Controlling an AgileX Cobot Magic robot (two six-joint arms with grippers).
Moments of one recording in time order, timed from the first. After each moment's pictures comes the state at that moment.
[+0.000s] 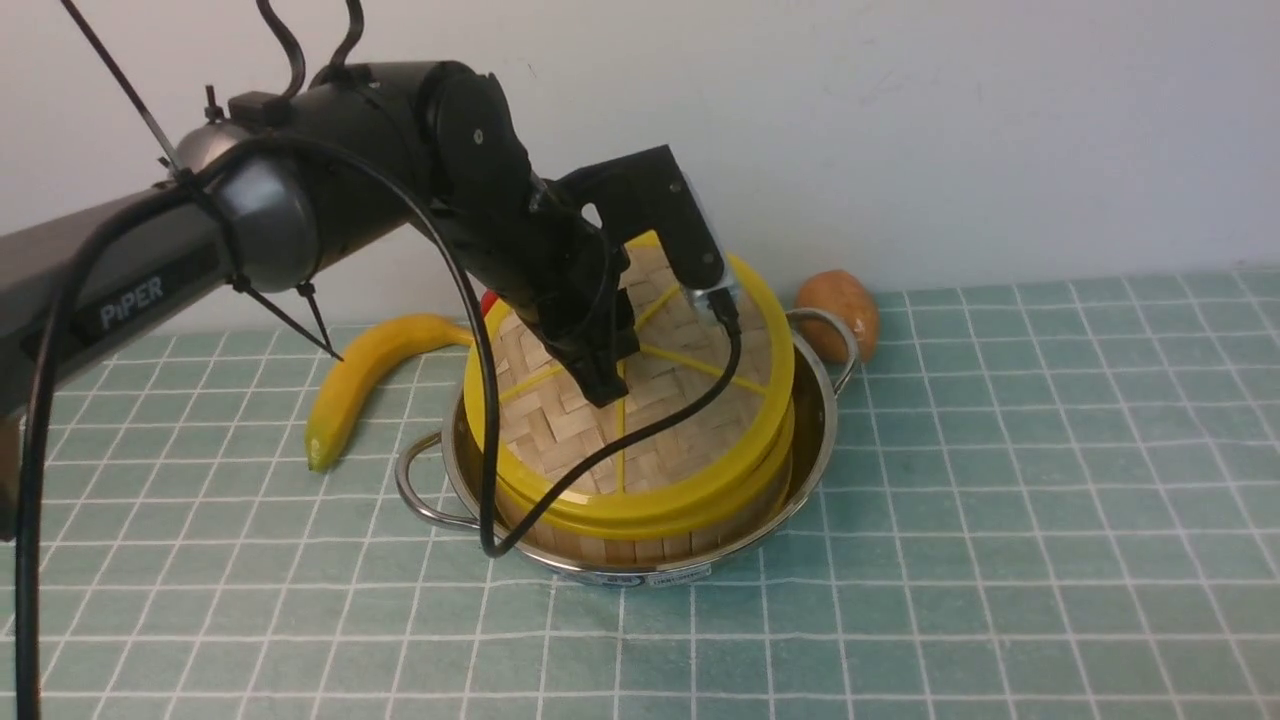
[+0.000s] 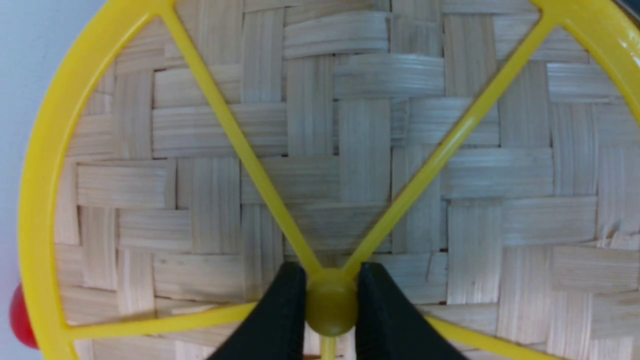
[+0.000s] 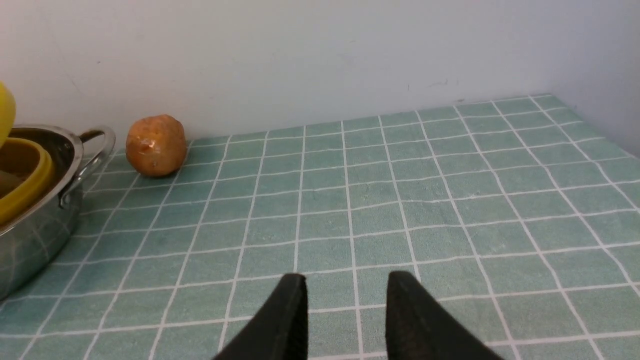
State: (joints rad) right arm 0.03 0.06 0.01 -0.36 0.32 0.60; left arm -0.41 1.93 -1.62 -0.15 0.83 0.93
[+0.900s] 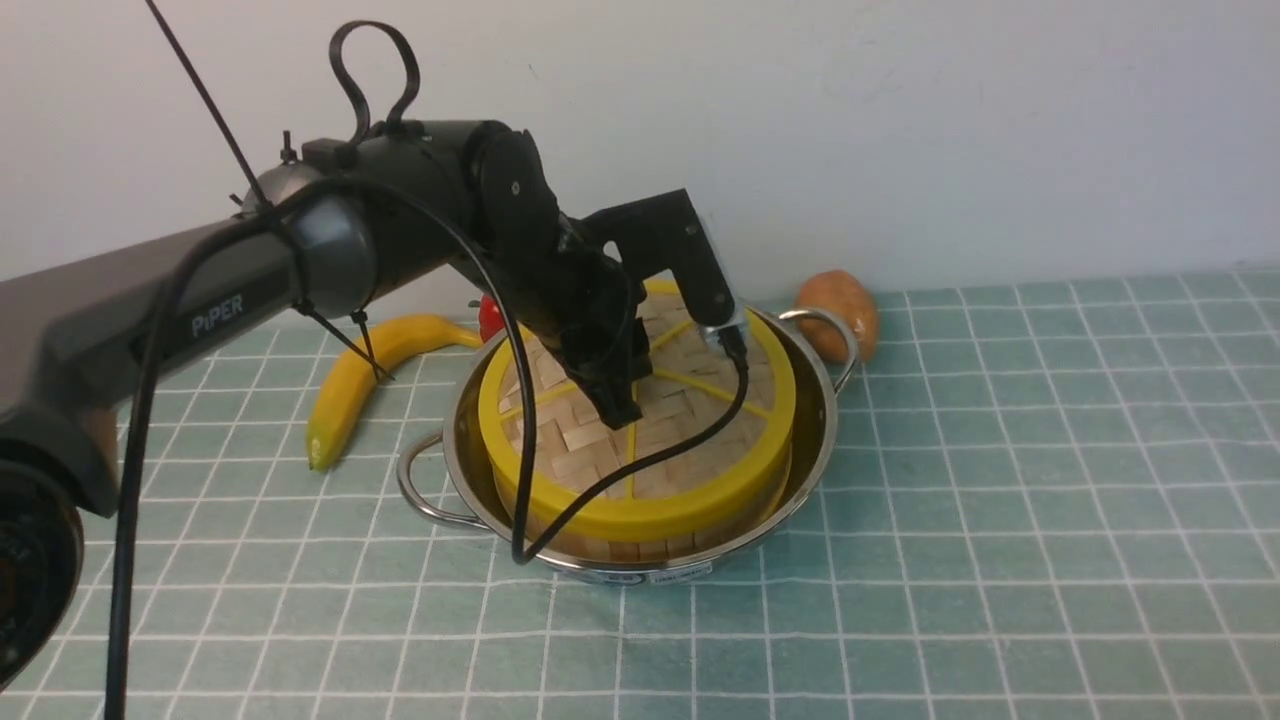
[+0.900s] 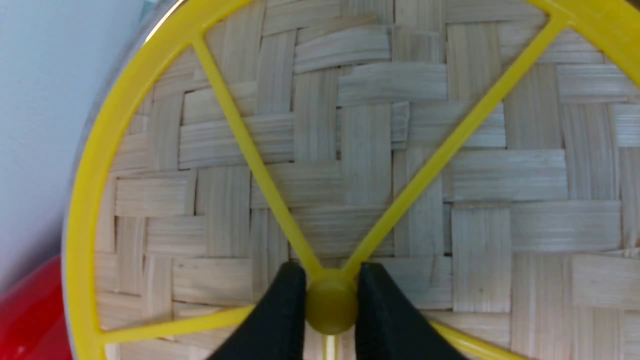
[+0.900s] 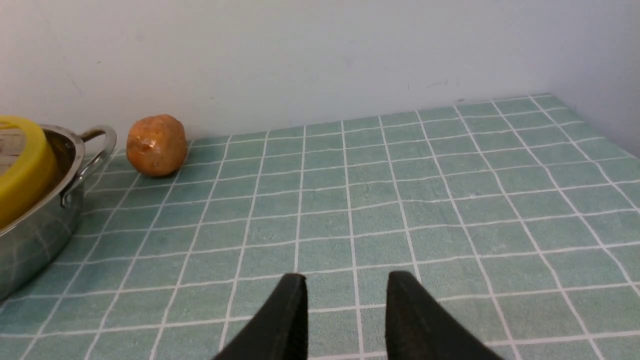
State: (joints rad) right arm 0.03 0.06 0.01 -0.36 0.32 0.60; left arm -0.41 2.02 -1.62 -0.16 0.75 0.98
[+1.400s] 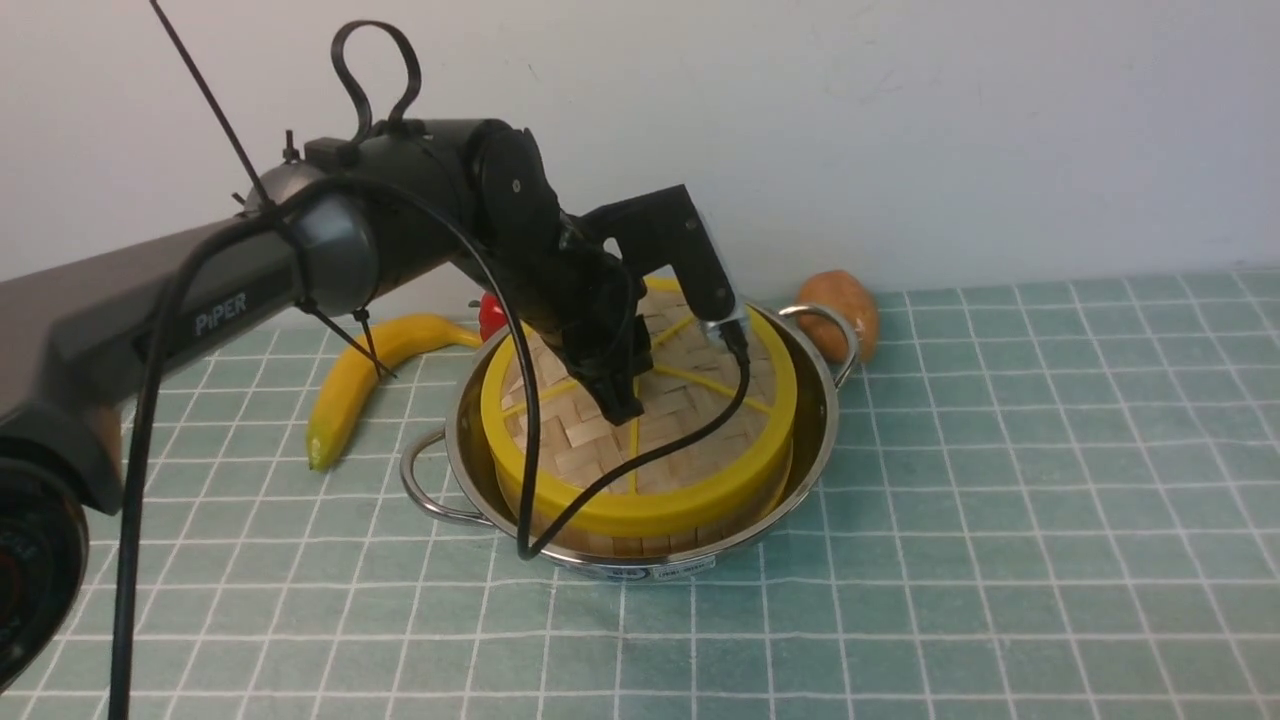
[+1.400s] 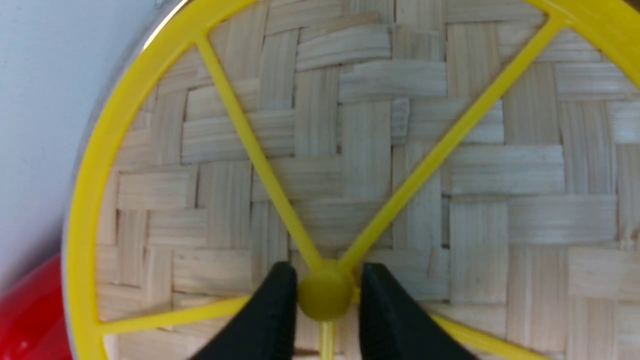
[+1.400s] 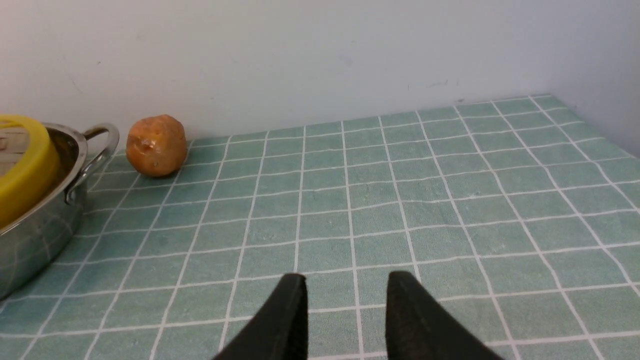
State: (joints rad) right arm 0.03 0.06 0.01 -0.36 0.32 0.60; left arm -0.41 2.02 -1.63 -0.15 0.77 0.96
